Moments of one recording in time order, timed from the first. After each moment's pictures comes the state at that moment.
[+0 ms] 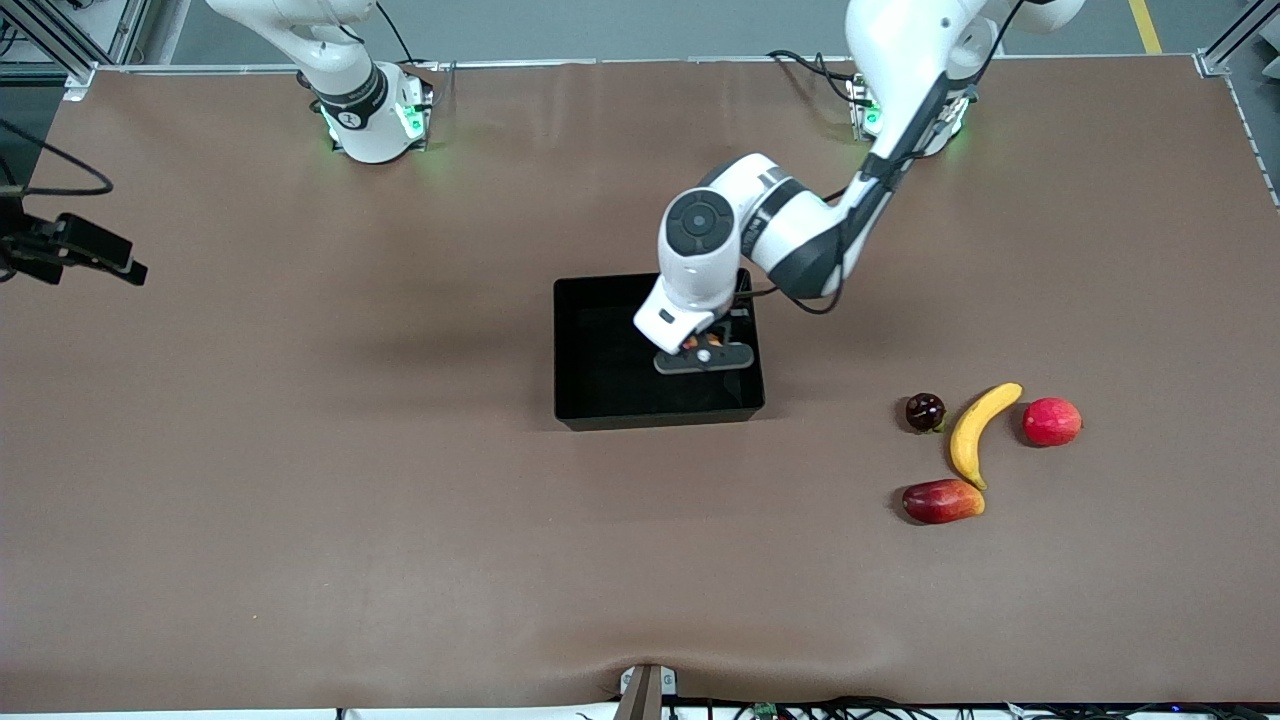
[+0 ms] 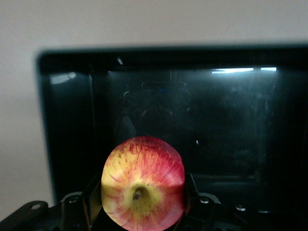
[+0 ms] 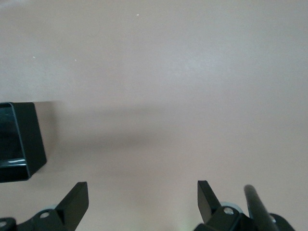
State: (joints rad) left arm -0.59 0.54 -0.21 -1.69 0.14 2.16 -0.87; right arm -0.06 0.03 0.01 -1.51 0.04 1.50 -0.01
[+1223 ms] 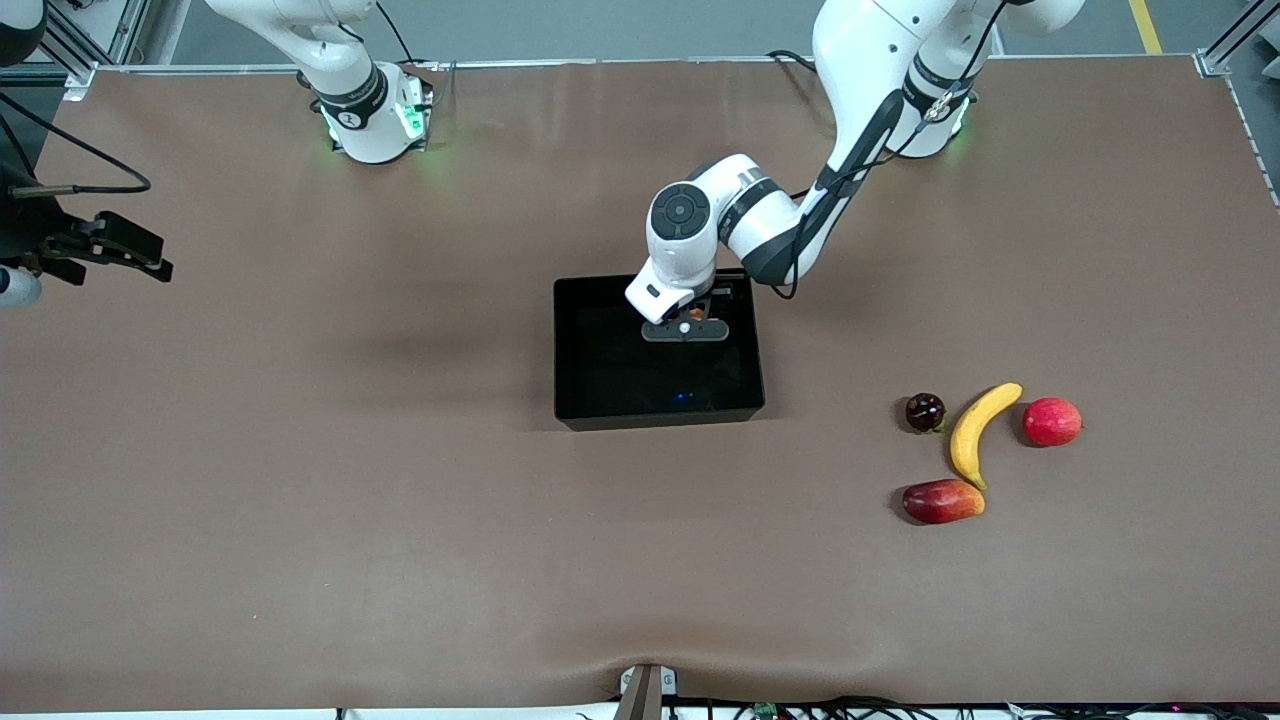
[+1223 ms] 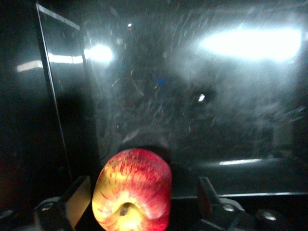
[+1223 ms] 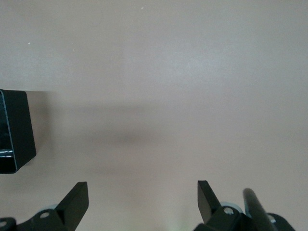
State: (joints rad) left arm -0.63 0.56 -0.21 -1.81 0.14 2.30 -0.89; right arm -0.05 0.02 0.02 -1.56 0.02 1.52 -0.04
